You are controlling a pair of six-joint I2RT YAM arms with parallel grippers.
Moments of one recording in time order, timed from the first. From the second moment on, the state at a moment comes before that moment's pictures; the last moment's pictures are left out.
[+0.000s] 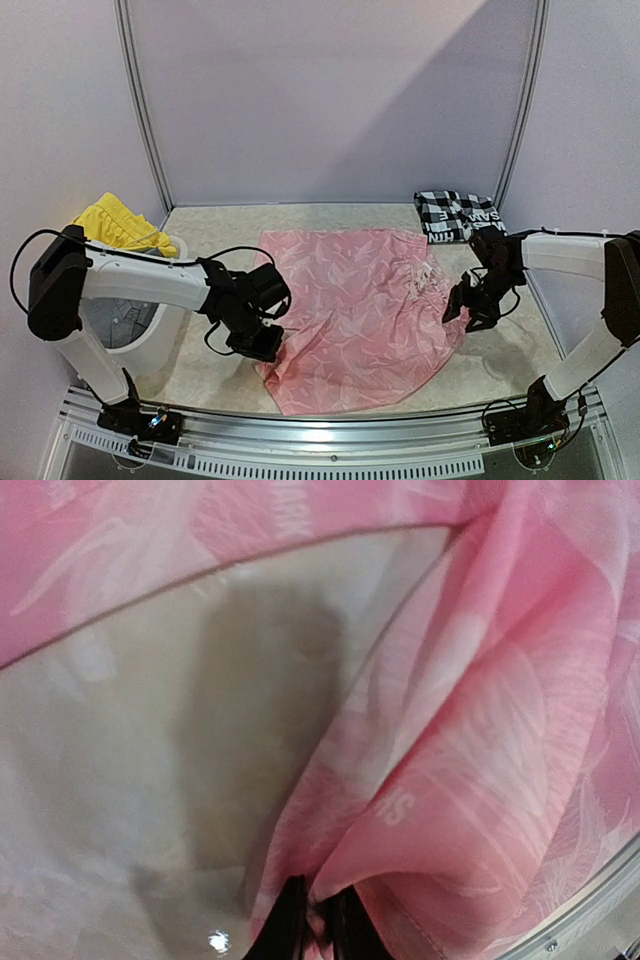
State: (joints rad) left arm -0.96 1.67 0.96 -0.65 0.08 -0.66; right arm 0.29 1.53 0.89 -0.80 -0.30 0.56
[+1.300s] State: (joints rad) left arm -0.96 1.79 1.36 -0.93 -0.11 -0.59; right arm 0.29 1.58 1.09 -0.87 -0.30 0.51
